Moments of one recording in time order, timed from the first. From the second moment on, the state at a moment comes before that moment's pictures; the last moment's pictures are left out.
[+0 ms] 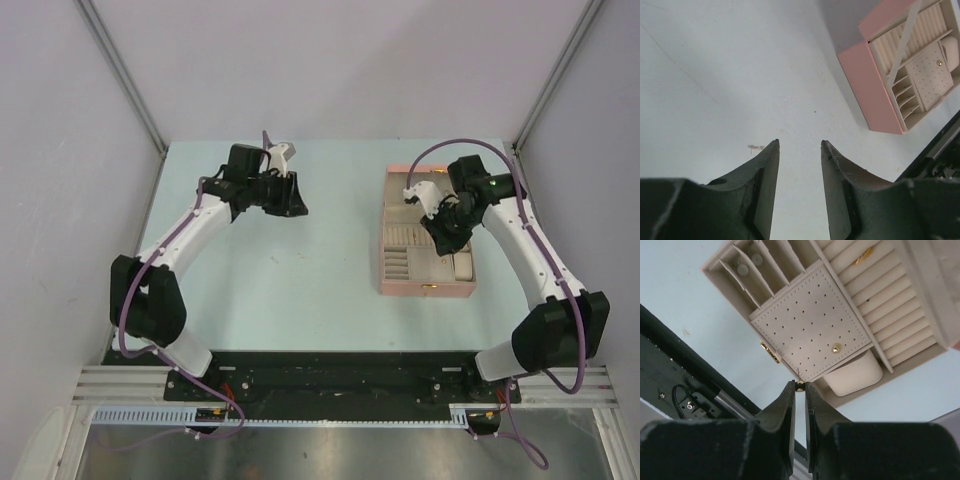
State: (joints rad) left arm -0.33 1.62 1.36 -0.49 0.49 -0.16; right arm 0.21 1.43 1.43 -1.23 -0.26 -0.66
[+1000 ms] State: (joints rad) left arm -0.33 1.60 1.28 -0.44 0.38 -0.08; right arm 0.21 1.65 1.35 -1.13 -0.15 -0.59
